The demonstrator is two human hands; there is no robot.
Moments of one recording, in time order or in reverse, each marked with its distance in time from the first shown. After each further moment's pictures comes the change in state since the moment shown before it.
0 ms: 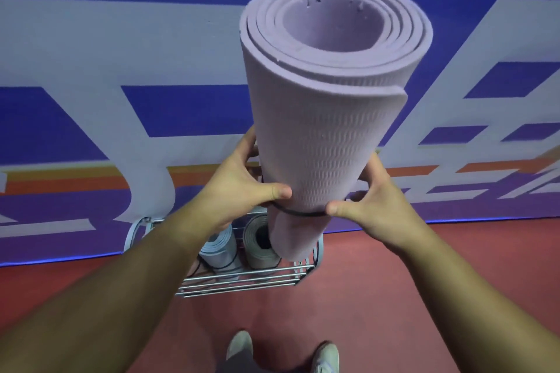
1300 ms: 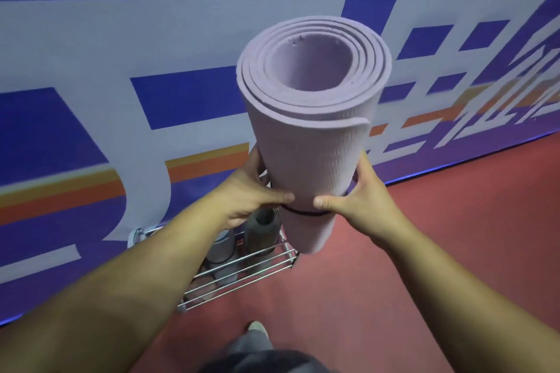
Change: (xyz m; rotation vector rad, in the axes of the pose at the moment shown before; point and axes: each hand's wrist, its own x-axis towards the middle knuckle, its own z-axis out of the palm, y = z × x) left_hand -0.078 -0.018 -0.031 -0.068 -0.369 -0.153; right_hand -0.105 -0.029 0.101 -0.052 0.358 0.135
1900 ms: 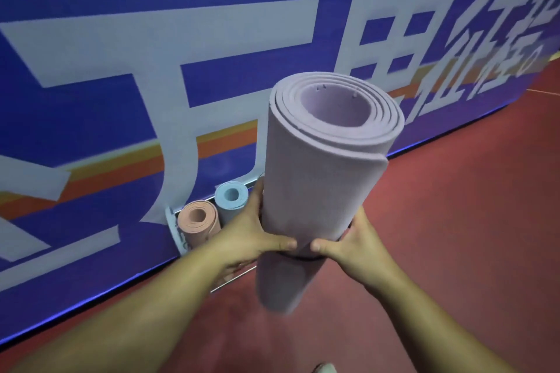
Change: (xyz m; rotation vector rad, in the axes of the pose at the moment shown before) left_hand -0.248 -0.054 -0.005 0.230 -0.145 -0.008; right_hand -0.263 -0.026 0.112 0.131 0.130 0.044
